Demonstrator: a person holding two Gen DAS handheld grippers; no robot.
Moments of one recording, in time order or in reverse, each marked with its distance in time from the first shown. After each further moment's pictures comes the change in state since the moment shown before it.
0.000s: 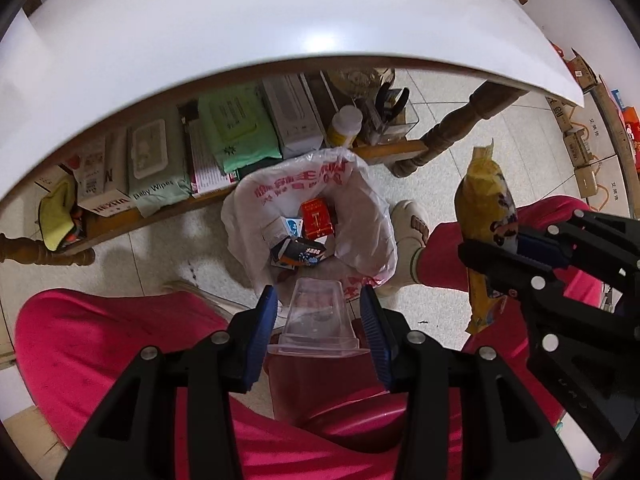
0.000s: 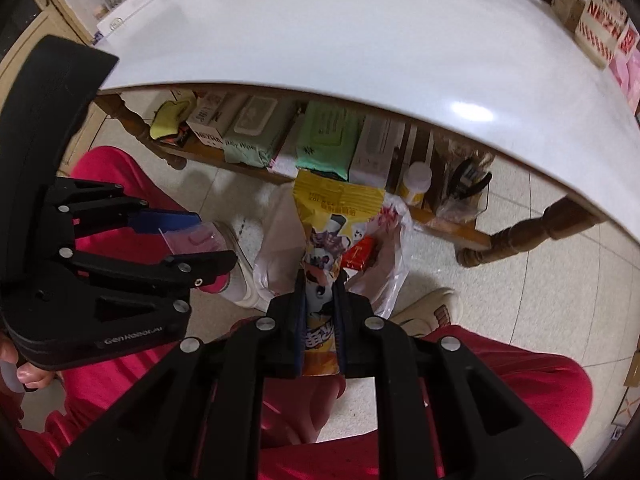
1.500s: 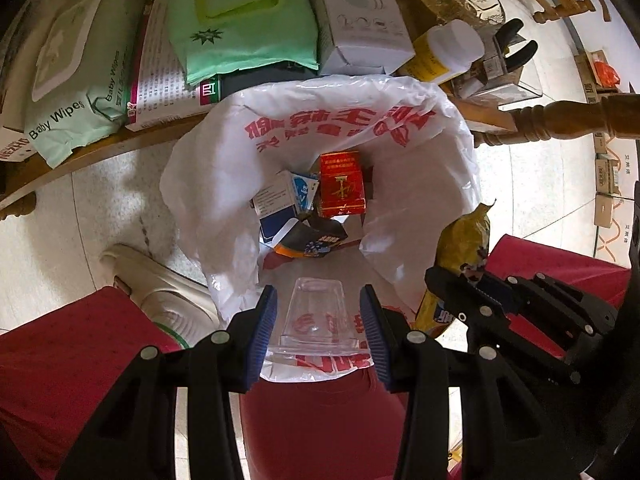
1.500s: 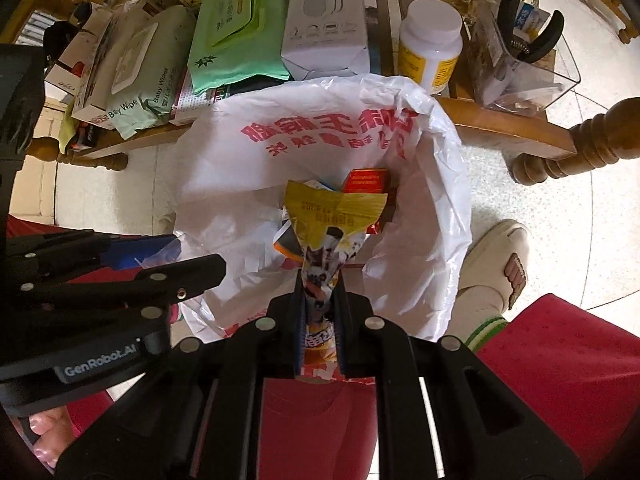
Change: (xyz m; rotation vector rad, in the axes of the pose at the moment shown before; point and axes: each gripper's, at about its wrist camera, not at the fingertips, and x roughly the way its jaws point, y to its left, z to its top) left arm 0.192 0.055 0.041 -0.183 0.259 -0.064; right arm 0.215 -0.059 -0.006 0.290 0.241 0.073
